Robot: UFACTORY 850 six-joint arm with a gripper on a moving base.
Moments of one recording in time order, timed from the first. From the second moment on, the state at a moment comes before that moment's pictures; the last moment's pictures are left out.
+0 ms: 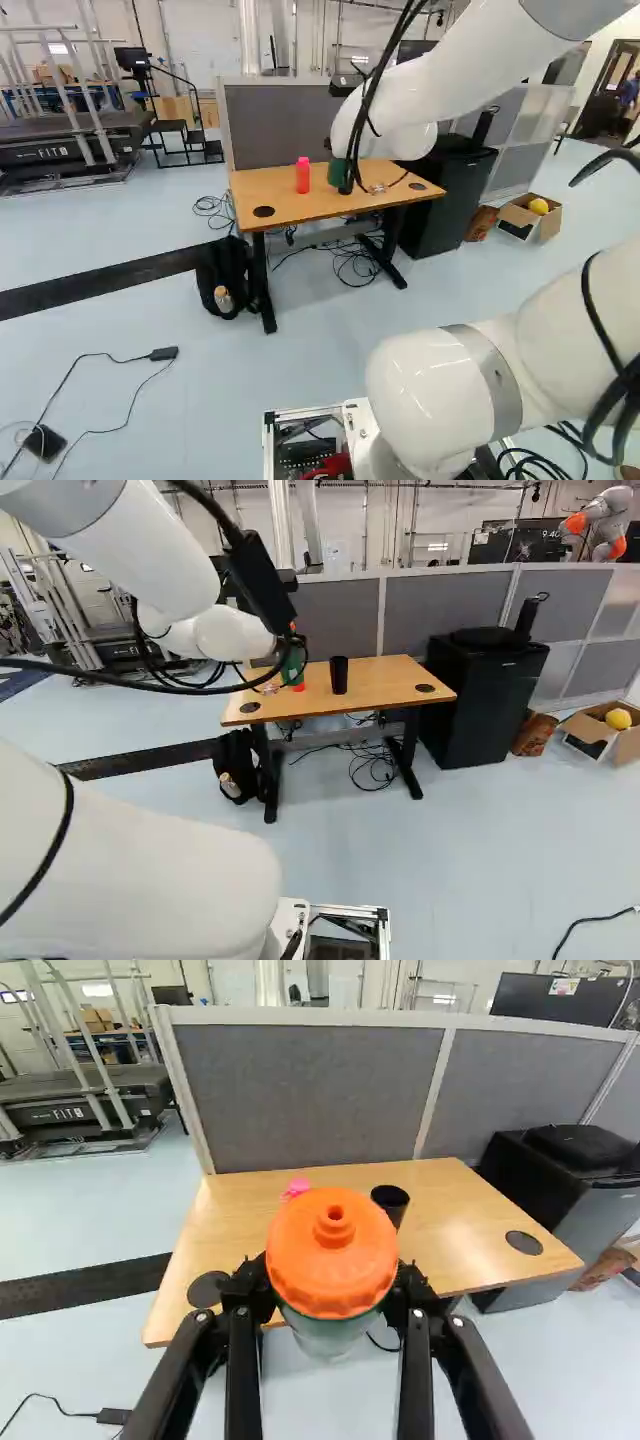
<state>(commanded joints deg) 2.6 19.6 -31.3 0.0 21.8 0.0</state>
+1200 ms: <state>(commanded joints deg) 0.8 17.1 -12.9 0.0 41.5 0.0</state>
